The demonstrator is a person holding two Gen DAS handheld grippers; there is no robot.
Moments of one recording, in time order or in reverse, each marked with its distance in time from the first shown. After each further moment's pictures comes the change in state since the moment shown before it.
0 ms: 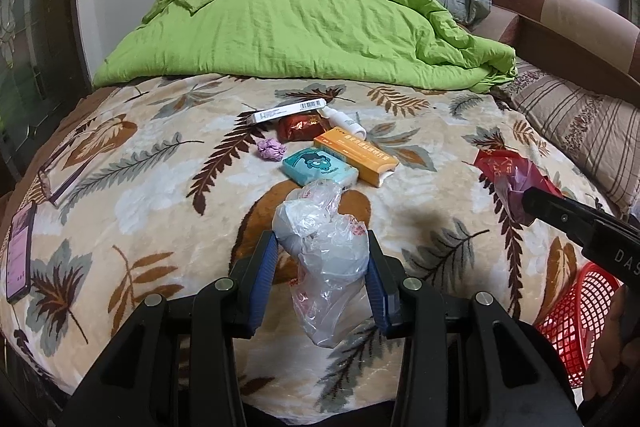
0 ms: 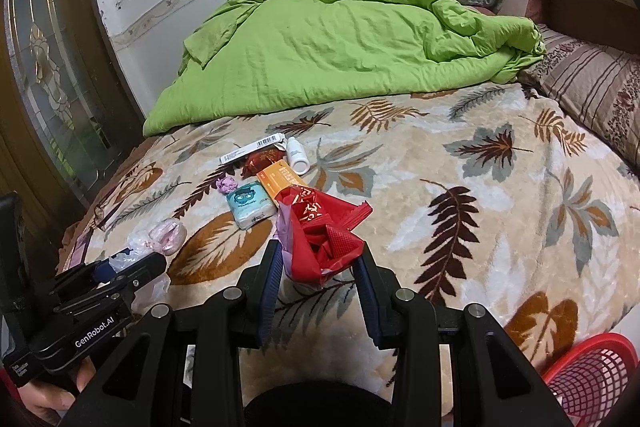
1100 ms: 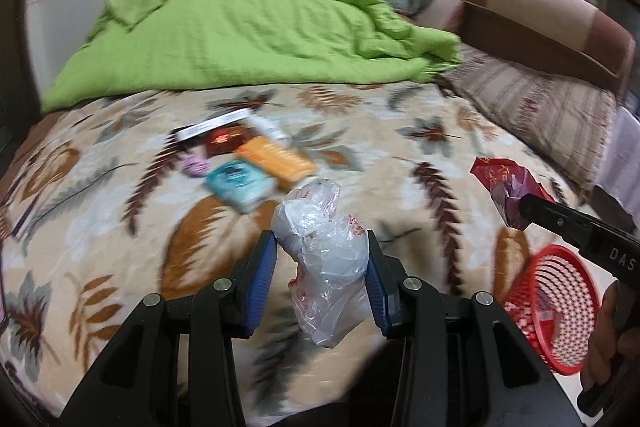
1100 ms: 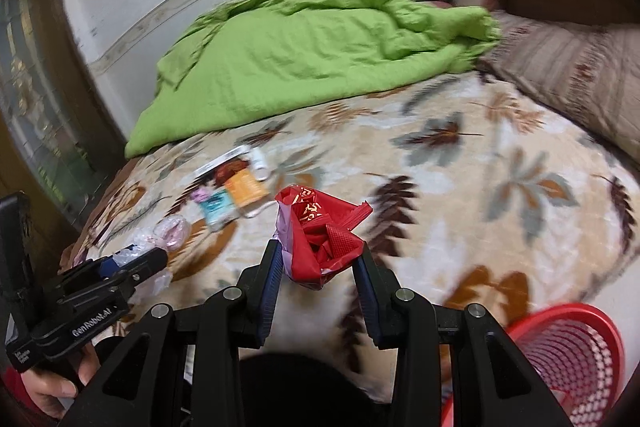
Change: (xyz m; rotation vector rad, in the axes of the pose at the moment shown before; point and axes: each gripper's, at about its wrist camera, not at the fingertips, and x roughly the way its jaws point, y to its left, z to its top) left arm -0.008 -0.057 0.014 0.107 0.013 -0.181; right arm -0.062 -0.058 -0.013 0.133 -0.028 -0.094
